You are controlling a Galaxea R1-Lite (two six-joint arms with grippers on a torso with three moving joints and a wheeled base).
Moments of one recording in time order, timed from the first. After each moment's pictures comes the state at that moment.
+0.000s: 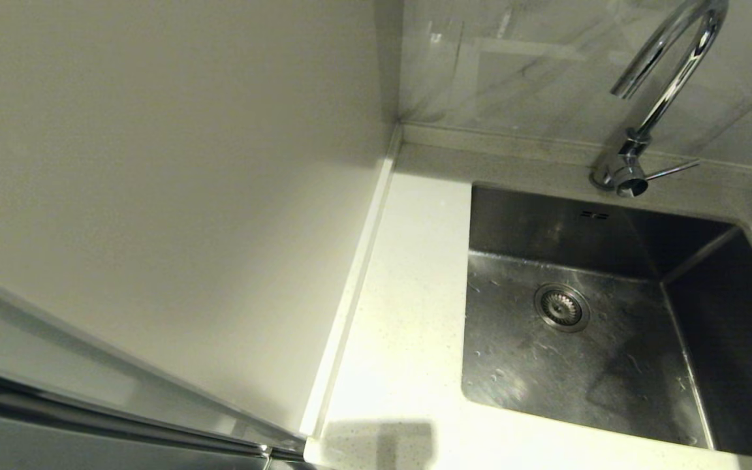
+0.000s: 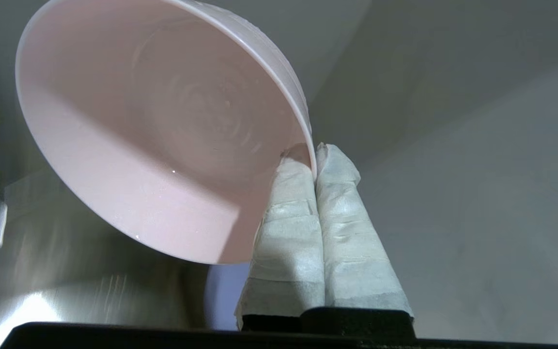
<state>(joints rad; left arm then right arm) 0.00 0.00 0.00 -0.01 0.00 0.00 -0.35 1.19 -0.89 -0.51 -0.39 -0.19</state>
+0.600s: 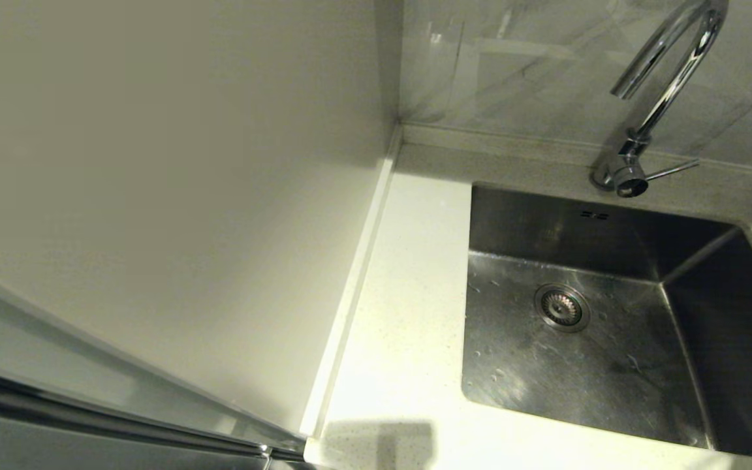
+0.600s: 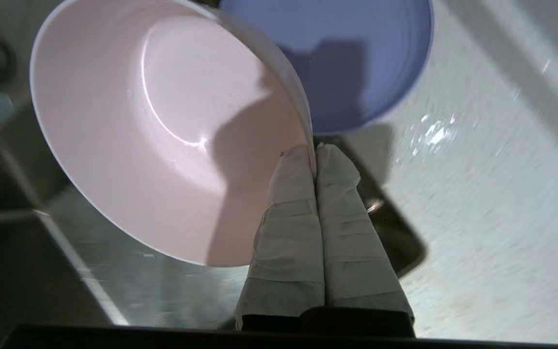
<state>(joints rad) 0.00 0.00 0.00 -0.01 0.00 0.00 -0.82 1.31 -1.22 0.47 0.19 0.41</state>
